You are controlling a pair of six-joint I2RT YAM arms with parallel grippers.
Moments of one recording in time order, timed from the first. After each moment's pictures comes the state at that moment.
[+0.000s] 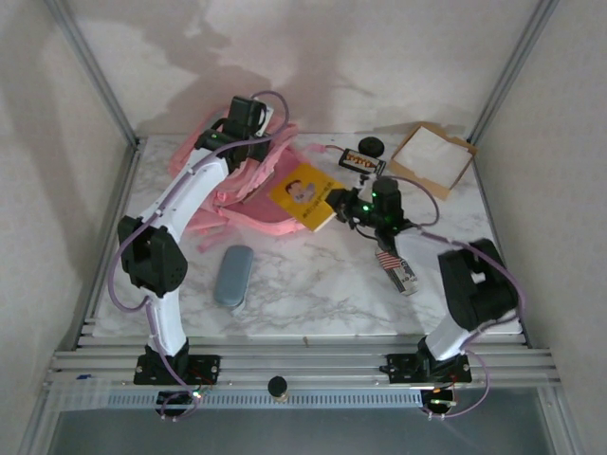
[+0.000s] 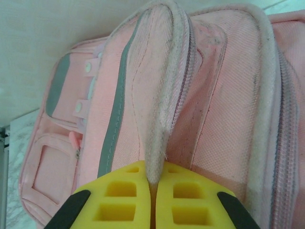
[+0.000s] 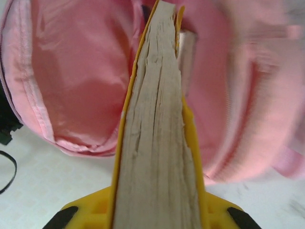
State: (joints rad) left arm -0.38 1.94 1.95 -0.69 -0.27 0.13; right arm 0.43 1.67 0.86 0.53 -0.57 1.23
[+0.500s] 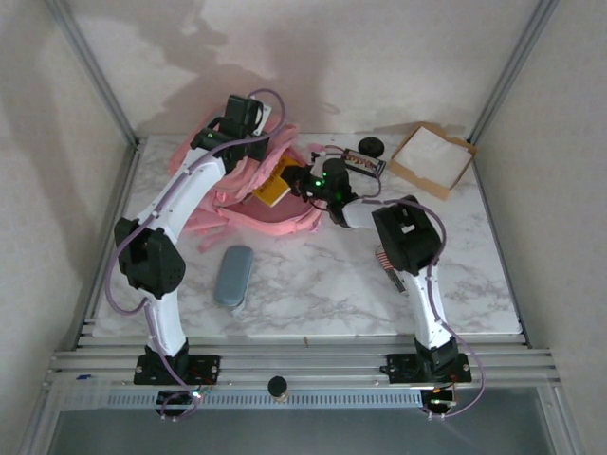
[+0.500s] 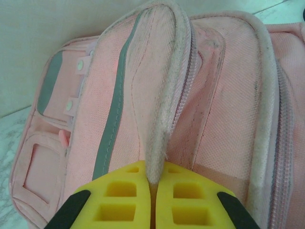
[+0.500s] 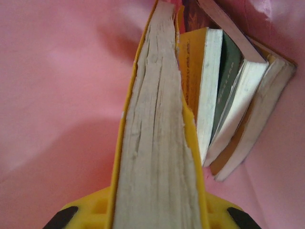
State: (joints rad) left arm -0.37 1.93 1.95 -0.71 -0.23 0.09; right arm 0.54 2.30 1.47 0.71 -0.59 1.31
